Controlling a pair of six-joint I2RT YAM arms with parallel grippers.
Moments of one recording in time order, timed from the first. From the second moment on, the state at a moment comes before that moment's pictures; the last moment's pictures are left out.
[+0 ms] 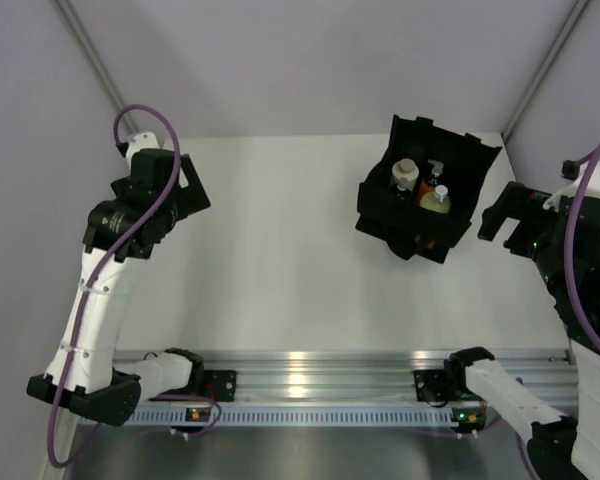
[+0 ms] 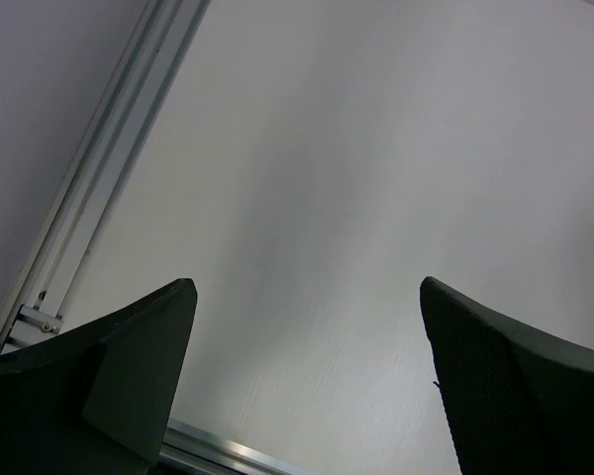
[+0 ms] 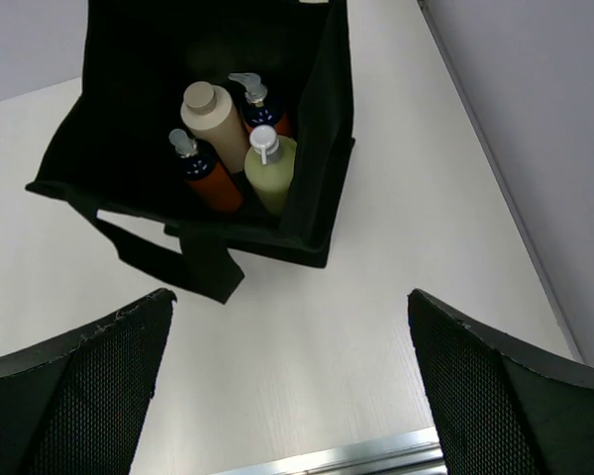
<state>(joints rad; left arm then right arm) -0.31 1.17 1.62 -1.13 -0.51 -0.50 0.23 0.84 1.62 -1.18 0.35 0.30</state>
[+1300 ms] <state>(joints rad) -0.68 1.93 2.00 -0.59 0.24 -0.73 0.23 0.70 1.60 -1.18 0.18 0.32</state>
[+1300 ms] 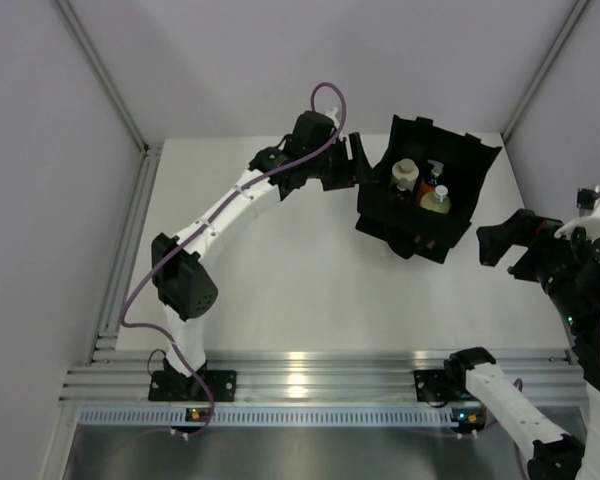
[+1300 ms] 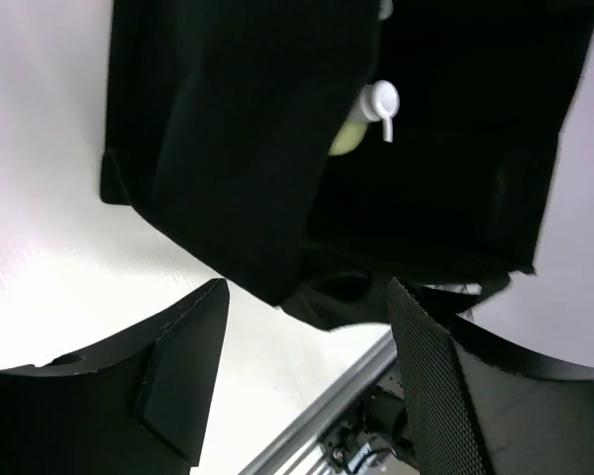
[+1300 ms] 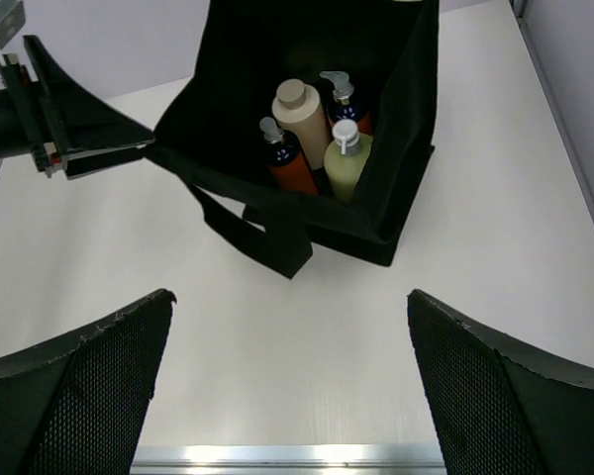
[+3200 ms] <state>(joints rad) -0.82 1.93 1.78 -0.41 -0.15 -0.87 0.23 1.69 1.67 -0.71 -0.04 0.04</state>
